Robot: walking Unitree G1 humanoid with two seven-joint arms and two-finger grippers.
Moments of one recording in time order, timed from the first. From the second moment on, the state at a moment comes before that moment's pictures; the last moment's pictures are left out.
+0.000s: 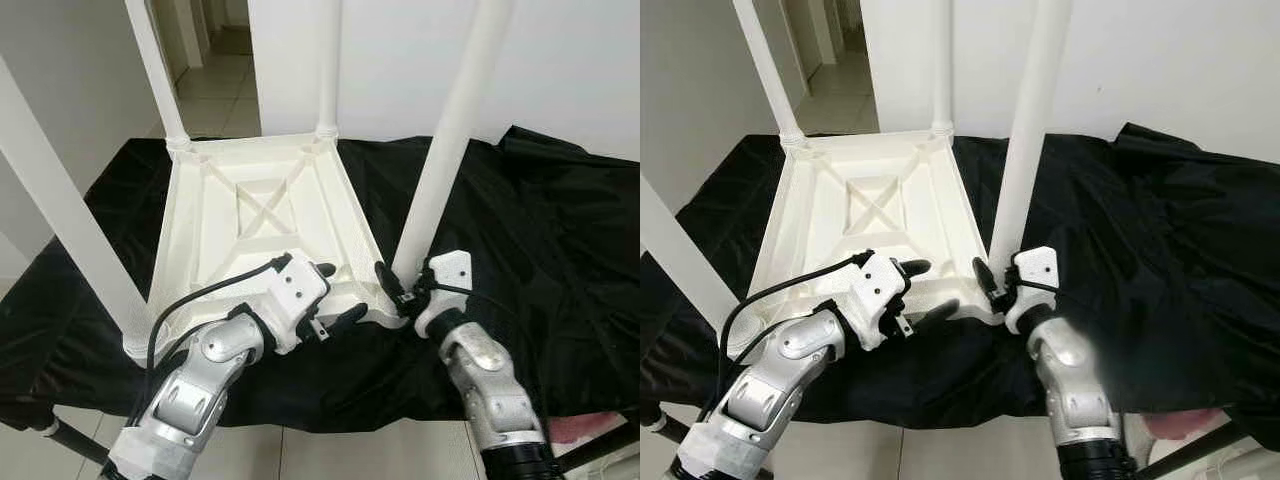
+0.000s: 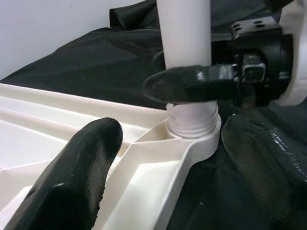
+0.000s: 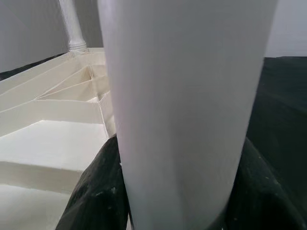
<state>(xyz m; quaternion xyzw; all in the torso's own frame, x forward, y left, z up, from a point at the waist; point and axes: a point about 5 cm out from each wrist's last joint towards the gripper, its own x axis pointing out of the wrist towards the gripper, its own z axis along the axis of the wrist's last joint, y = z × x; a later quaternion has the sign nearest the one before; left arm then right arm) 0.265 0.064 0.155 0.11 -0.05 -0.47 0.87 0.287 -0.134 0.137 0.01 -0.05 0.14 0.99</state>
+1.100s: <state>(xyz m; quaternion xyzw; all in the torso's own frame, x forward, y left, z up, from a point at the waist) 0.268 0.061 0.156 0.10 -0.05 -0.47 0.87 0.282 -0.134 0.141 0.00 -0.05 -0.09 0.99</state>
